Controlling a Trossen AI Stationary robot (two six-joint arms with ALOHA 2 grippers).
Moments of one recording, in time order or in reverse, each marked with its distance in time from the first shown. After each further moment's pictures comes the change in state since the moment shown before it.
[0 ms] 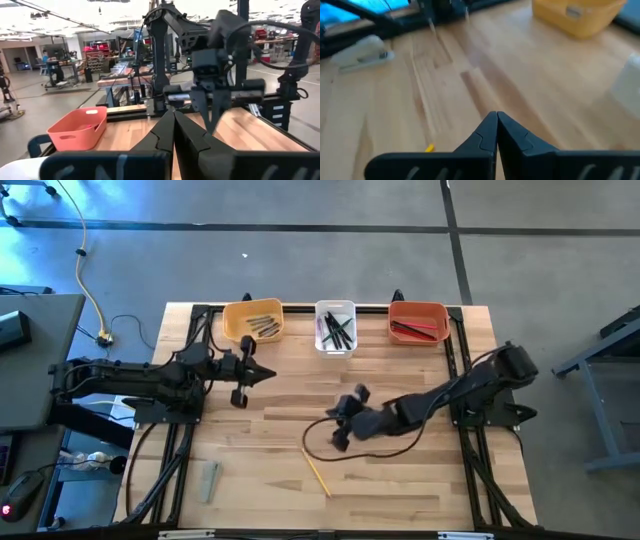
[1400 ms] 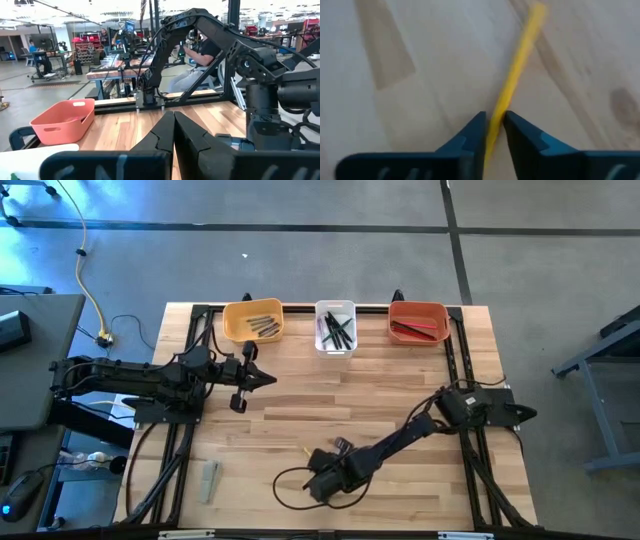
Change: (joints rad) left arm -0.046 0.001 -0.003 -0.038 -0.002 -0.016; right arm 0.154 0.639 0.644 -0.610 -0.258 0.397
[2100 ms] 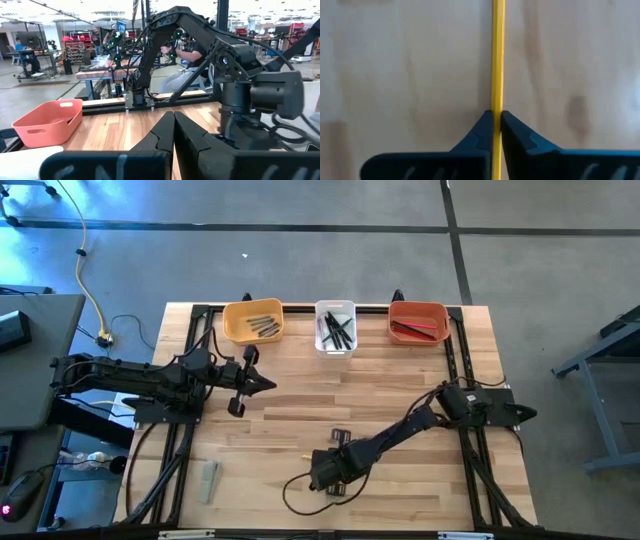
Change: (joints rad) left arm -0.047 0.000 -0.001 0.000 -0.005 -0.018; right arm -0.044 -0.035 -0.010 -0.136 -0.071 -0.390
